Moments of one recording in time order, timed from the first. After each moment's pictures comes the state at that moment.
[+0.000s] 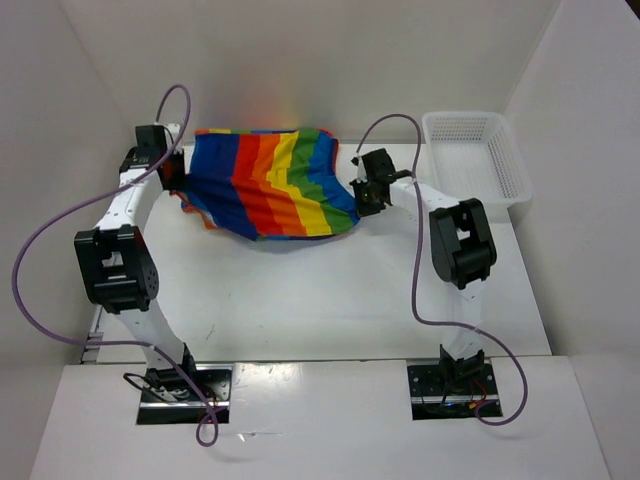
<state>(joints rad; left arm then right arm) 0.15 1.81 1.52 -0.52 0.00 0.07 0.34 2.08 1.53 -0.42 -0.09 0.12</state>
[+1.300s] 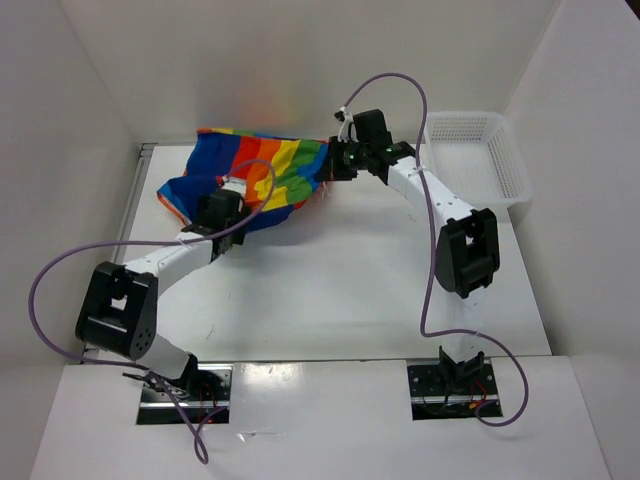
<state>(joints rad) -0.30 1.51 0.86 -0.10 -0.46 0.07 0.41 1.99 1.82 -0.46 -0.47 0.39</state>
